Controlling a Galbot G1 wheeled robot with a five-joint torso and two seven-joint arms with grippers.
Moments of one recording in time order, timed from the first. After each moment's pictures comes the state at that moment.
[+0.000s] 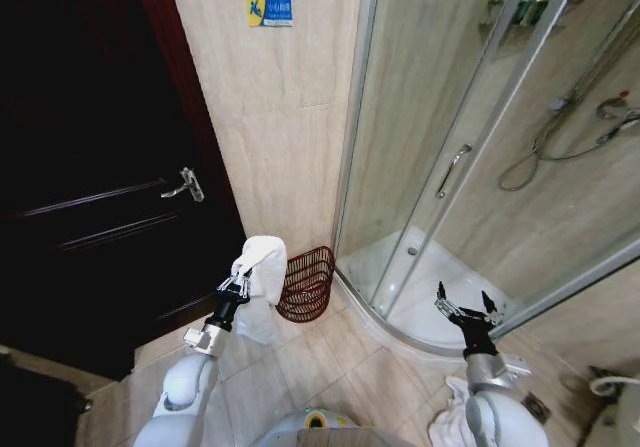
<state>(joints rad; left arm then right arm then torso) 1.44 -1.36 -0.59 -1.86 -0.24 -0.31 0.33 -1.70 1.61 0.90 2.15 0.18 0.04 -0.03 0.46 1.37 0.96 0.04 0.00</state>
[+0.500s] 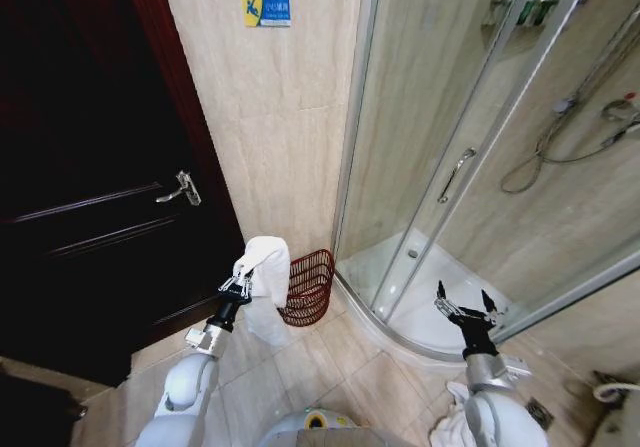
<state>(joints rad) 1.44 -1.36 -0.59 -1.86 -0.24 -0.31 0.33 -1.70 1.61 0.90 2.15 0.18 0.04 -0.03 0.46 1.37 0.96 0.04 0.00</state>
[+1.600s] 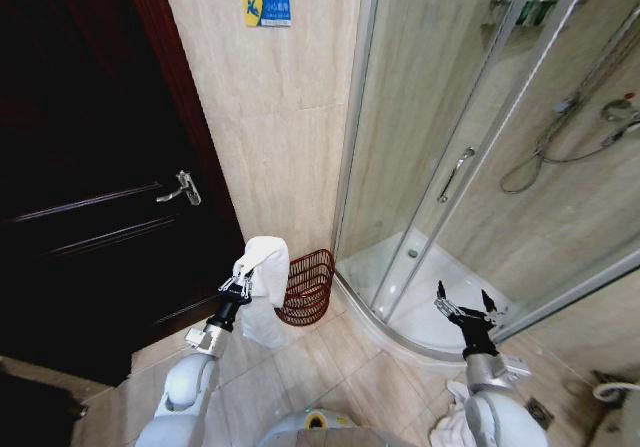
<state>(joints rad) 1.44 -1.36 -0.59 -1.86 -0.24 -0.31 0.33 -1.70 1.61 0.90 2.15 0.18 0.04 -0.03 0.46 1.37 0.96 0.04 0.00</state>
